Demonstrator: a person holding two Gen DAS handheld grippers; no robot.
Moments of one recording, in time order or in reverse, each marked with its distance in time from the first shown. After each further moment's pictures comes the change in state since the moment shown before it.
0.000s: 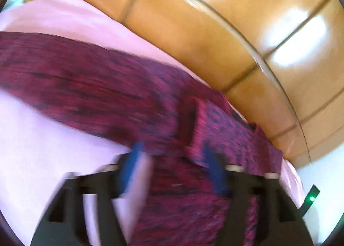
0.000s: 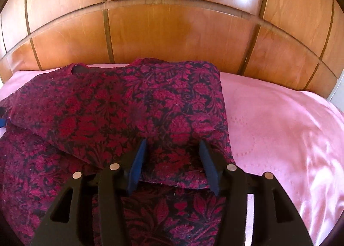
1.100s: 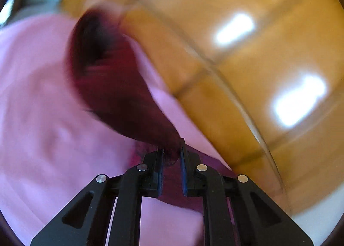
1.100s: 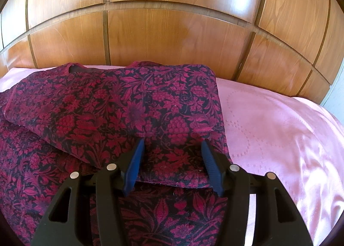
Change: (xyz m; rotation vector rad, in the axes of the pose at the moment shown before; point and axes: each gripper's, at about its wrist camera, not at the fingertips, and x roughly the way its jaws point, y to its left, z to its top) left arm -0.105 0.100 0.074 -0.147 -0.246 -0.066; right arm -0.009 -0.001 -0.003 -0.022 -0.037 -0.043
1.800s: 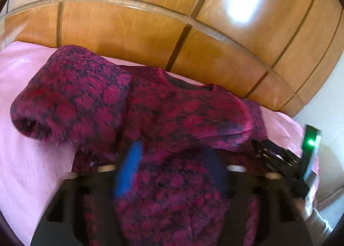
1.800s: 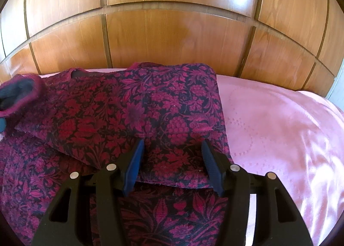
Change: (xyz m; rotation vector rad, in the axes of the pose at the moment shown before) left arm 0.075 -0.180 -0.186 0.514 0.333 -0.116; right arm 0.003 -0.014 0.004 0.044 0.012 0.059
